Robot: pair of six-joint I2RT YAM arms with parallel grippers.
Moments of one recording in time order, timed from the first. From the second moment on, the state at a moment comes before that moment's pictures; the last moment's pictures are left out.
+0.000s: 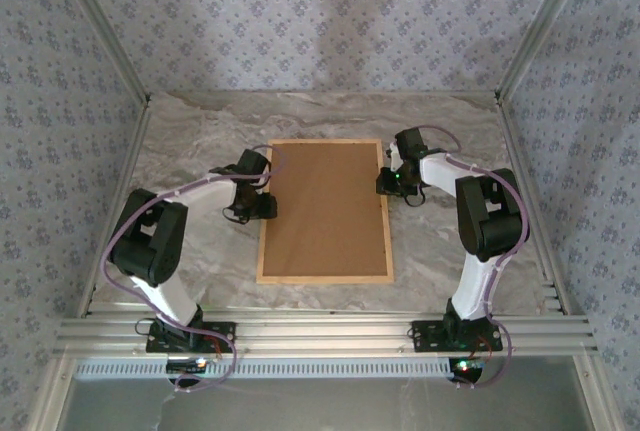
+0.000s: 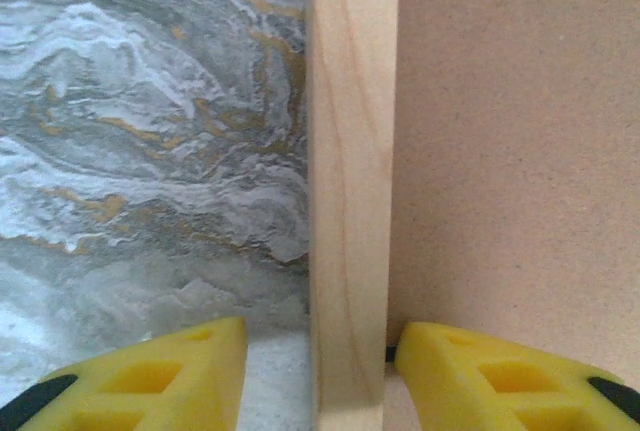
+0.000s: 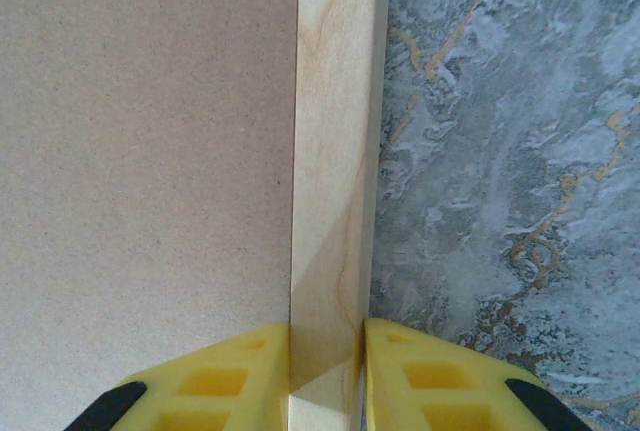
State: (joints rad) left arm -0.44 1.71 0.99 -0.56 0.04 -0.44; right arm 0.24 1.87 1.16 -0.47 -0.25 0.27
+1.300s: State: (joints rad) left arm -0.47 1.36 0.71 -0.72 0.18 -0.55; right arm 0.24 1.88 1.16 -0.46 -0.26 0.27
